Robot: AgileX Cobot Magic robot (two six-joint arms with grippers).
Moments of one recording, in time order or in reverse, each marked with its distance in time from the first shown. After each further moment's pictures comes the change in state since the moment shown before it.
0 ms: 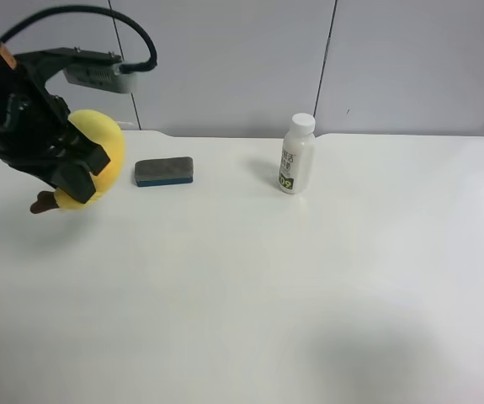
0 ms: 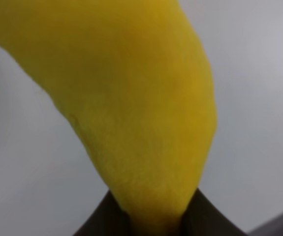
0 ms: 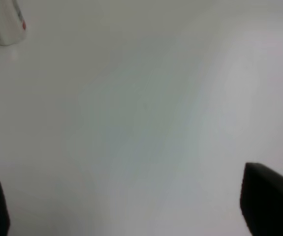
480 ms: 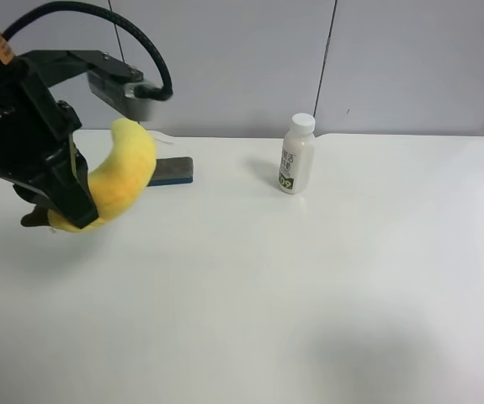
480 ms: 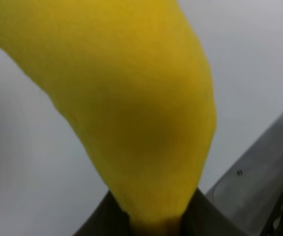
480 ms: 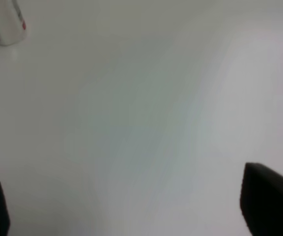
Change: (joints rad) left arm -0.180 -0.054 -0.028 -0.008 0.158 0.186; right arm 0.000 0.000 0.000 0.000 0.000 0.000
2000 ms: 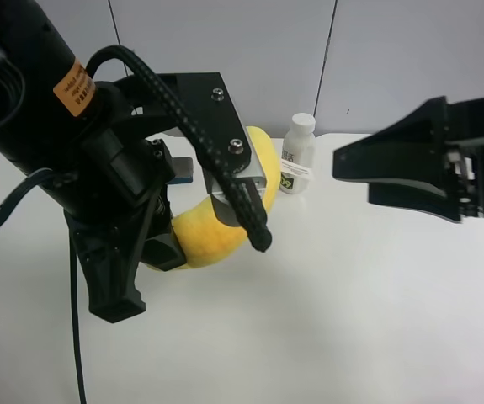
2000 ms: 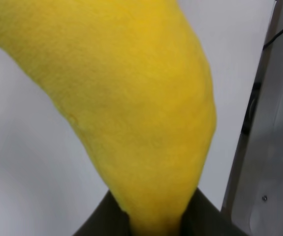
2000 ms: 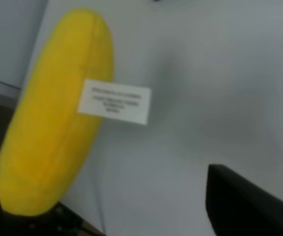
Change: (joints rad) left arm -0.378 0.000 0.000 0.031 -0.167 0.105; right arm 0.142 0.908 -0.059 1.297 -0.248 -0.719
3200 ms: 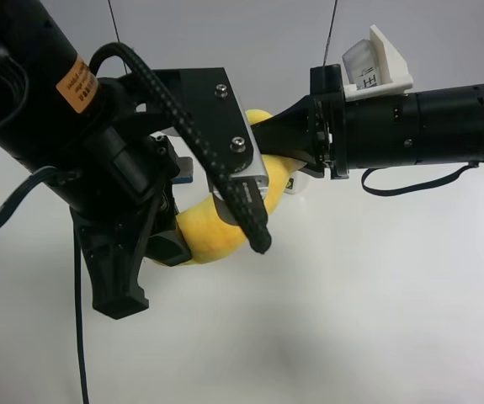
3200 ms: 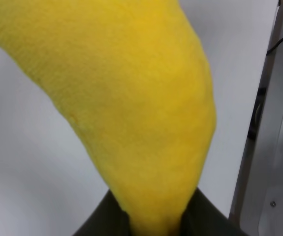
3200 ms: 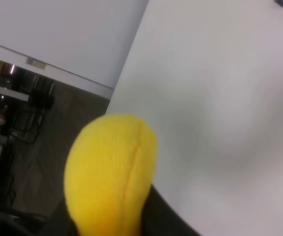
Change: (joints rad) left arm 0.000 0.000 0.000 0.000 -0.025 0.029; right arm 0.150 0.458 -0.131 0.454 0.061 -0.455
